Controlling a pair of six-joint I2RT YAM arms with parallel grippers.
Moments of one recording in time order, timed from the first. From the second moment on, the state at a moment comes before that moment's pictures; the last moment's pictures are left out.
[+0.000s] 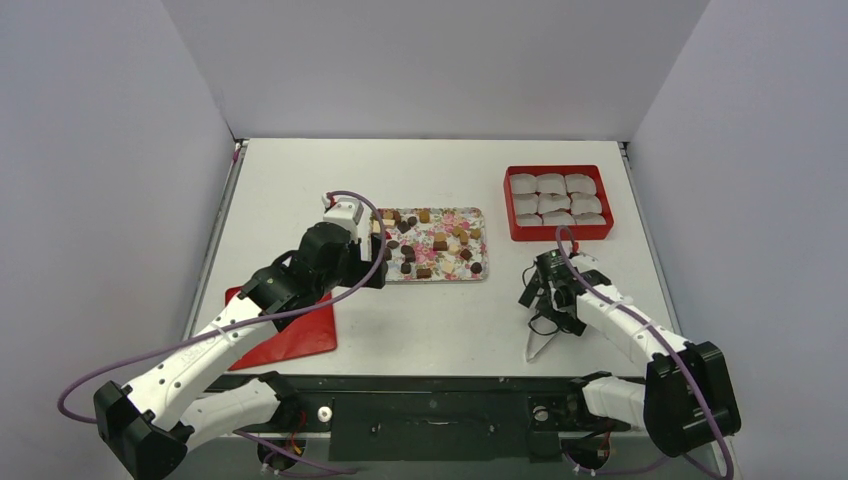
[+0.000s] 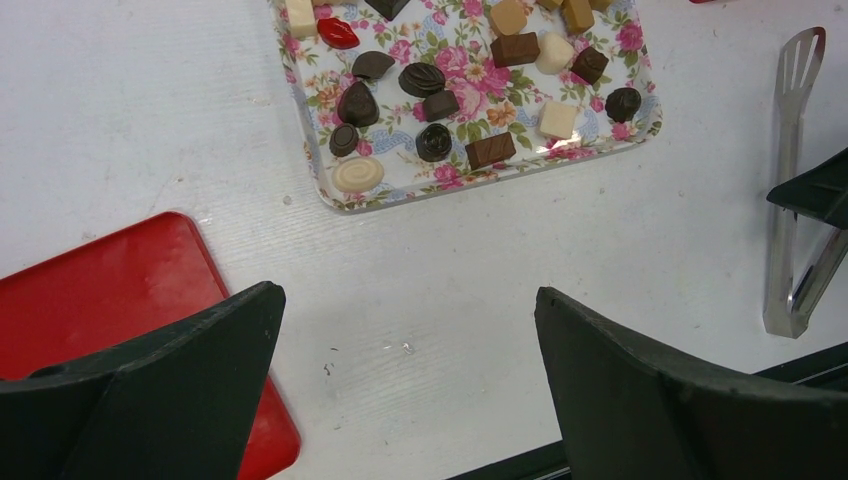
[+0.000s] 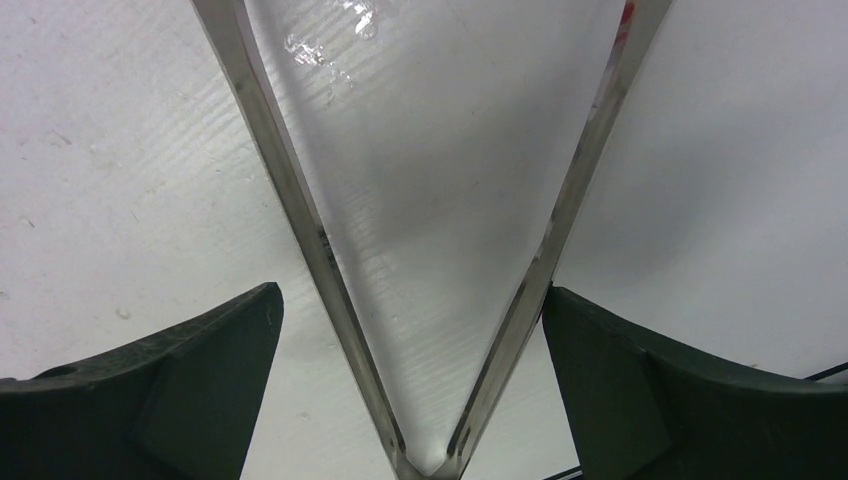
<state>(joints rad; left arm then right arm) -0.70 1.00 0.94 -0.57 -0.26 -0.44 0.31 1.18 0.61 -0.69 0.32 0.82</state>
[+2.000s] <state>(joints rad) -0.69 0.93 0.92 -0.61 -0.22 -0.40 0.86 1.15 0.42 -0.54 0.76 1.23</state>
